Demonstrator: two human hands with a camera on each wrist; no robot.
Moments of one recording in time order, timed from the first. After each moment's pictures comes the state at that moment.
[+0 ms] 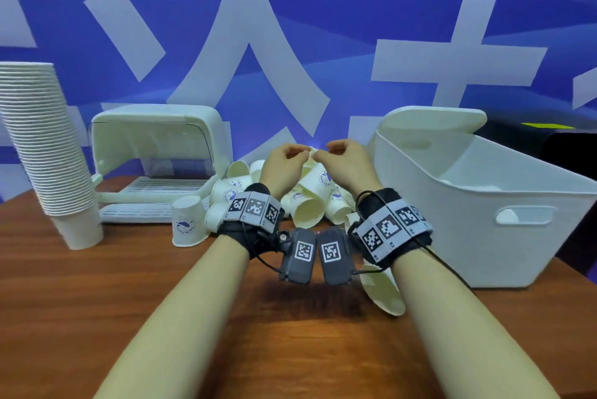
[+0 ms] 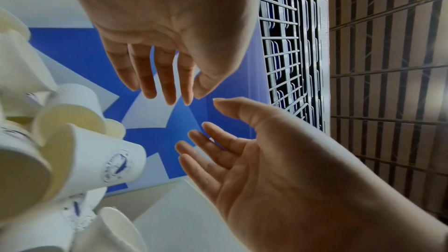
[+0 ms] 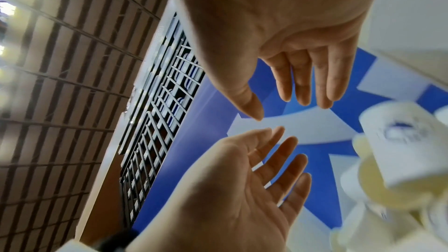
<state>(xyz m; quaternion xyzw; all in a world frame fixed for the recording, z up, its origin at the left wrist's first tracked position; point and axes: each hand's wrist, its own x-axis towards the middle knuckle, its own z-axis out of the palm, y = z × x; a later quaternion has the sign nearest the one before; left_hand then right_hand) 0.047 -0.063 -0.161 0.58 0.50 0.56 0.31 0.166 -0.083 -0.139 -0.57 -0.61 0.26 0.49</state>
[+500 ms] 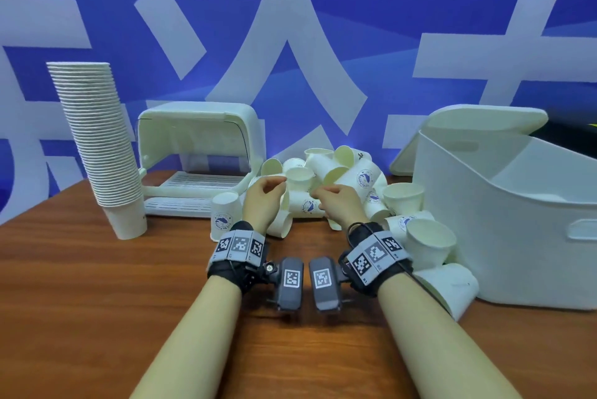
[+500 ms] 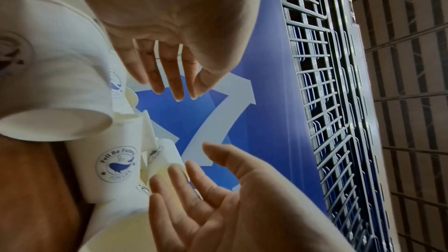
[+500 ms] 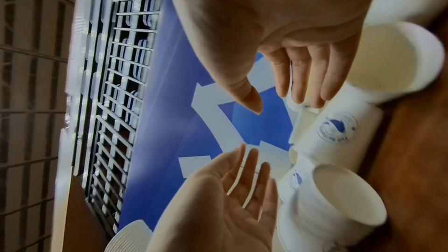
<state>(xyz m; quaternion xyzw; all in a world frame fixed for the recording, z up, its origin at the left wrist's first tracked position) -0.040 -0.070 -0.226 0.48 0.56 0.61 0.29 0.099 -0.055 -0.217 -0.58 -0.55 0.41 0.43</state>
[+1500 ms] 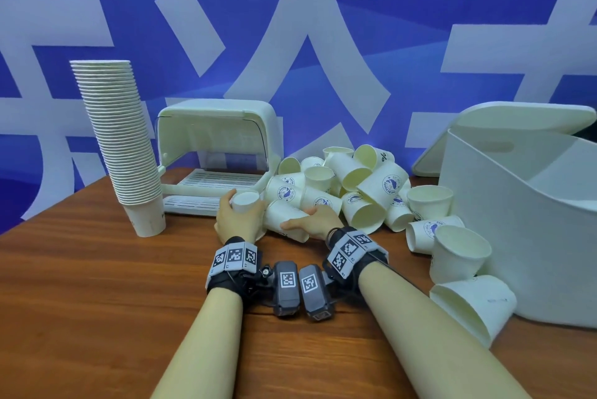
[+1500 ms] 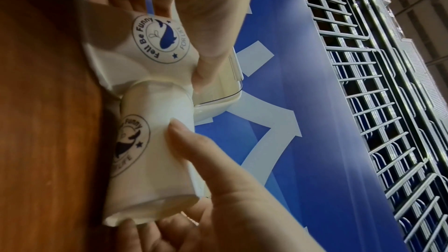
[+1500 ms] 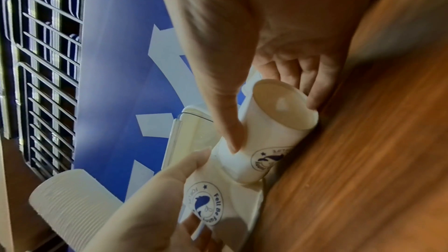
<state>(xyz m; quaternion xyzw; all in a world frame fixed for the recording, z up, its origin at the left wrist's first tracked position) -0.102 -0.067 -0.270 0.30 0.69 0.63 0.20 0.047 -0.032 -0.255 -0.58 -0.66 0.41 0.26</state>
